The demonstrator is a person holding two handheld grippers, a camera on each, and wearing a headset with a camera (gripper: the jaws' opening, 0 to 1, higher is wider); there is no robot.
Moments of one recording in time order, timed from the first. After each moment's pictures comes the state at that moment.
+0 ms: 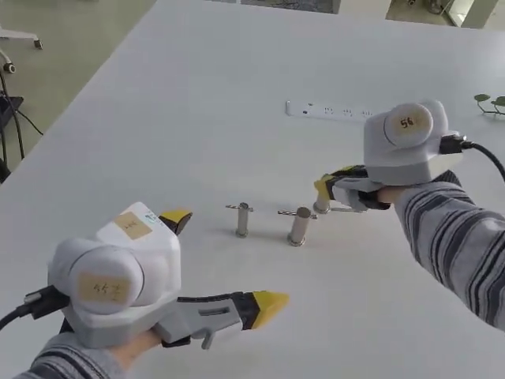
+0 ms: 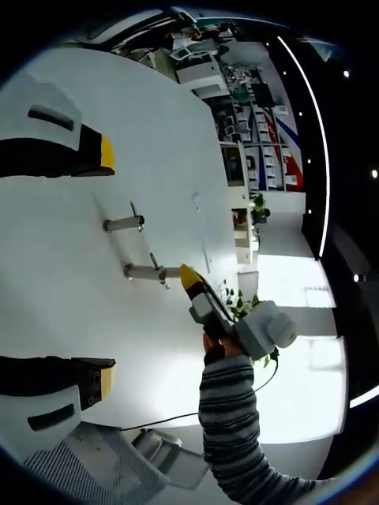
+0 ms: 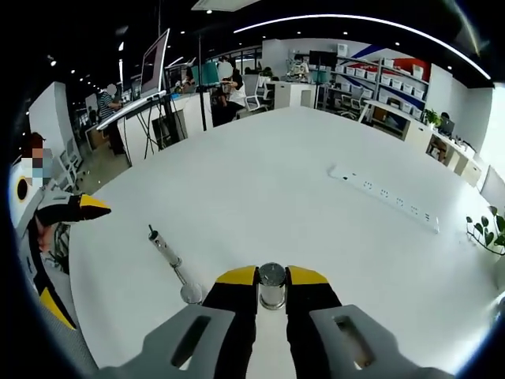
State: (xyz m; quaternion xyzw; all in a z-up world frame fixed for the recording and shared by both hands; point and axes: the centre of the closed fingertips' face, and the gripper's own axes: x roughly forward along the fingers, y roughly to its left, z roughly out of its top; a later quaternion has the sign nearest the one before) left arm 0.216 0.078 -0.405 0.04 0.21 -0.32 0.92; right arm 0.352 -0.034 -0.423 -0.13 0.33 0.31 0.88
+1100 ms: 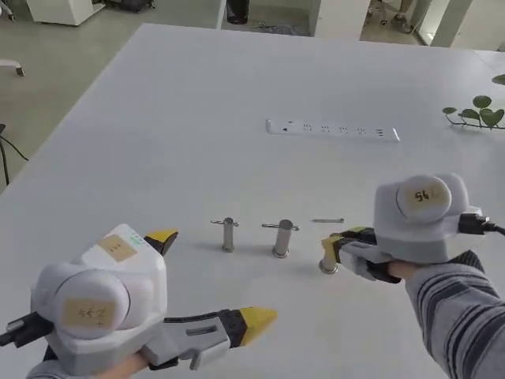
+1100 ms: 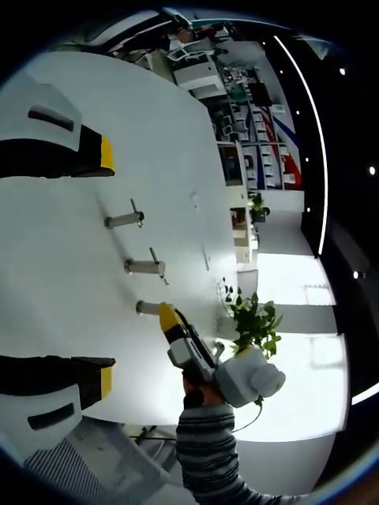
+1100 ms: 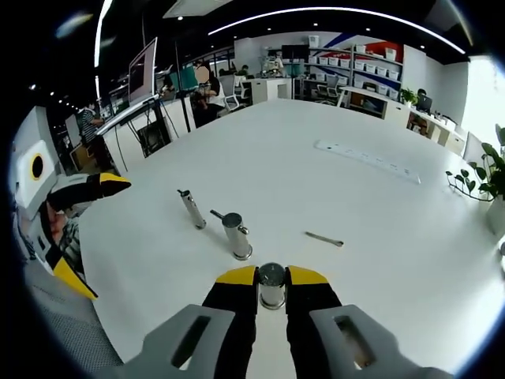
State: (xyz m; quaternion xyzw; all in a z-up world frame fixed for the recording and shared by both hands) left arm 0.202 0.077 -0.398 0.05 0.21 -0.32 0.92; right arm 0.272 -0.053 -0.432 -0.09 0.34 0.27 0.90
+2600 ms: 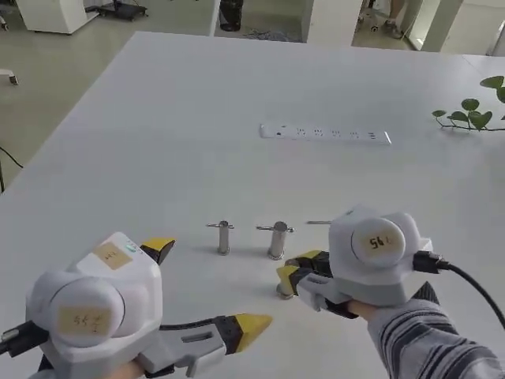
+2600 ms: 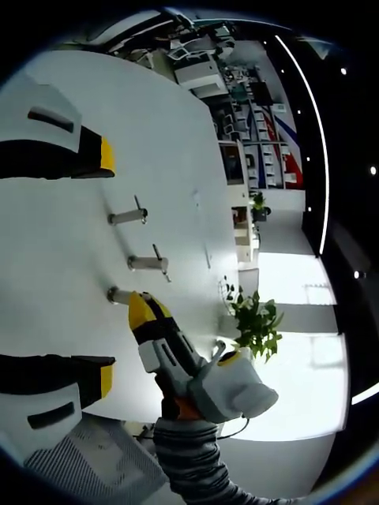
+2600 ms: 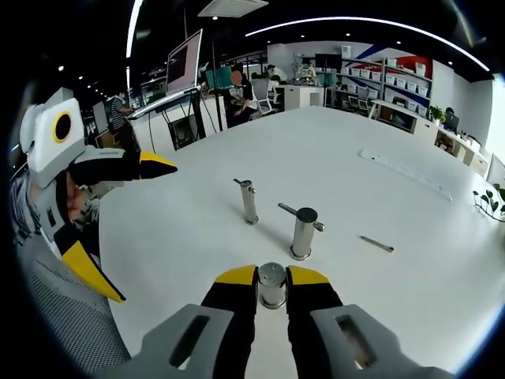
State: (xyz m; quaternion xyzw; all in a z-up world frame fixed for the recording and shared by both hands) left arm 0.196 0.077 -0.397 0.05 0.21 -0.32 0.92; right arm 0.239 0.000 -0.441 -0.11 0.31 0.35 0.88
